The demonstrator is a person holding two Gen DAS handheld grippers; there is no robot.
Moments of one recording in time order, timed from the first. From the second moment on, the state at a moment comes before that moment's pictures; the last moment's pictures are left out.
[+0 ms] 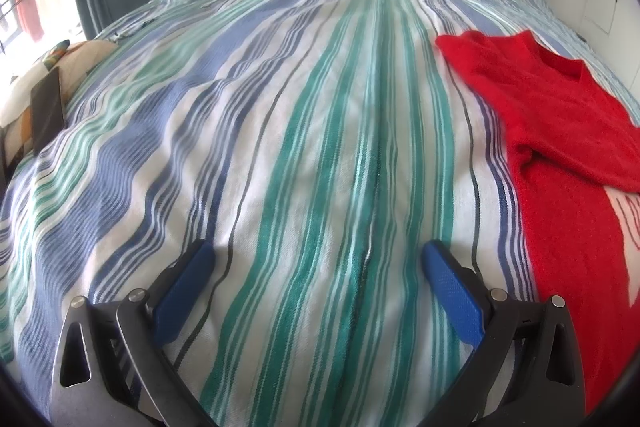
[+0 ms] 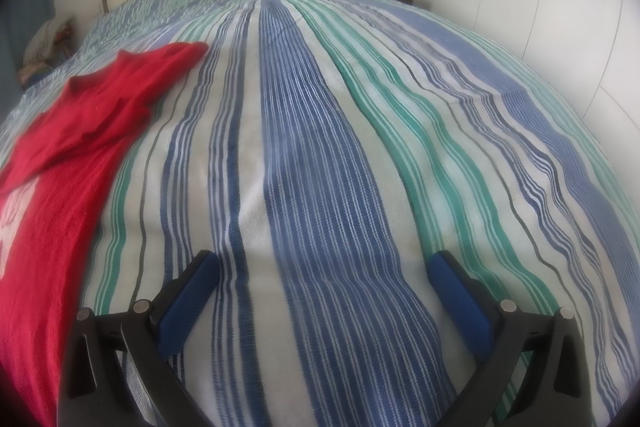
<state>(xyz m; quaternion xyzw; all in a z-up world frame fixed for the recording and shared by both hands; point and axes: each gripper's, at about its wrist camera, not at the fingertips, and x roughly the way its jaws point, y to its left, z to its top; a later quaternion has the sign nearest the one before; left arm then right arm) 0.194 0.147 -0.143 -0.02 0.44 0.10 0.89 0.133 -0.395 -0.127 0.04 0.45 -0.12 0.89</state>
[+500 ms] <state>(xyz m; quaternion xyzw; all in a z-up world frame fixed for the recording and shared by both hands) 0.194 0.147 -0.143 -0.02 0.44 0.10 0.89 0.133 -0.395 -0.127 0.04 0.45 -0.12 0.89</state>
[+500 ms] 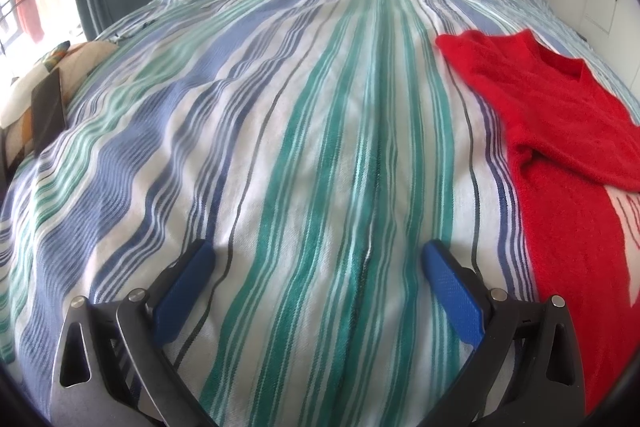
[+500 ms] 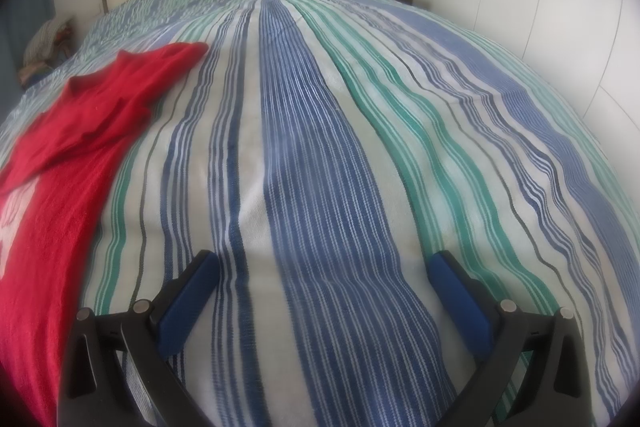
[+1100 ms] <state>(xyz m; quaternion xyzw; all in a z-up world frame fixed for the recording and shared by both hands) 0.193 0.150 -0.142 -0.03 0.44 0.10 0.89 0.133 -0.395 -0.127 0.04 0.45 -0.12 0.89</state>
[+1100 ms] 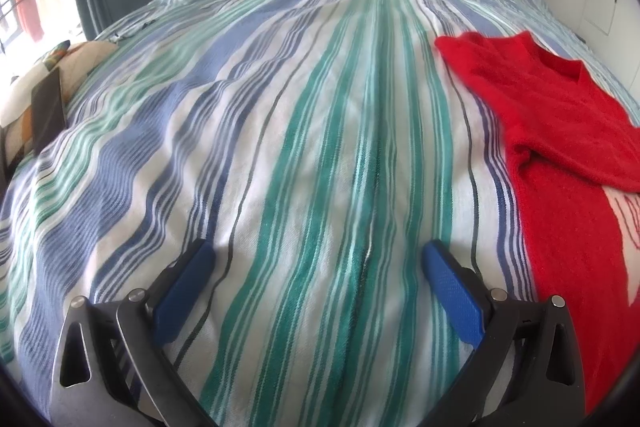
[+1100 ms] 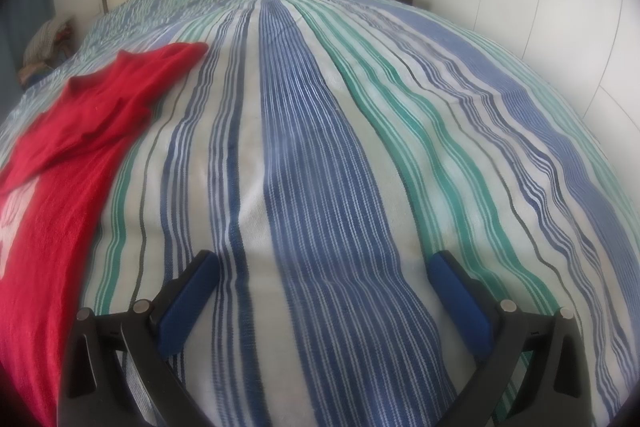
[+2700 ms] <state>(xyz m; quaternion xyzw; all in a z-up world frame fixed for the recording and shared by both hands) 0.027 0.078 -0.113 -0.17 0.48 -0.21 0.83 0.099 -0.407 -0.087 0.17 0.45 0.08 0.87</state>
